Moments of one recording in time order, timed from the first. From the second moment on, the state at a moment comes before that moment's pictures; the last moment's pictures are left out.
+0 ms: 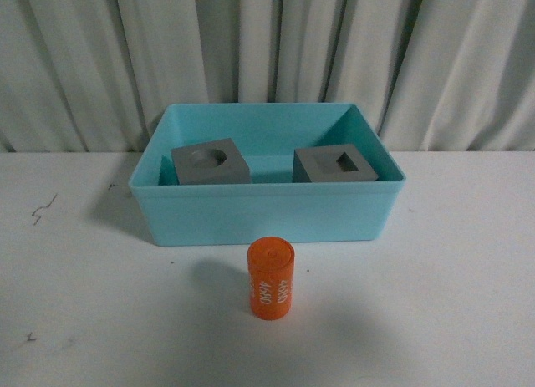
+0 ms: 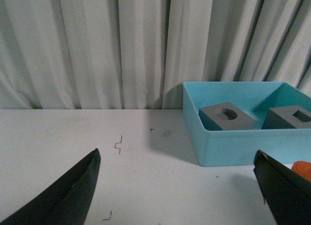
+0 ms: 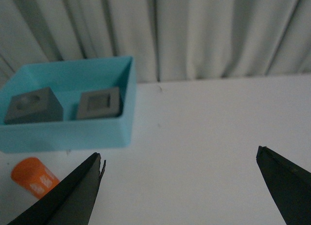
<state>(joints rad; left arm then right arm) 0.00 0.01 0.01 0.00 0.00 -0.02 -0.11 0.68 0.34 0.10 -0.19 0.01</state>
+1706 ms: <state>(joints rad) 0.00 0.01 0.01 0.00 0.00 -0.02 0.56 2.00 1.06 0.08 -0.04 -0.12</state>
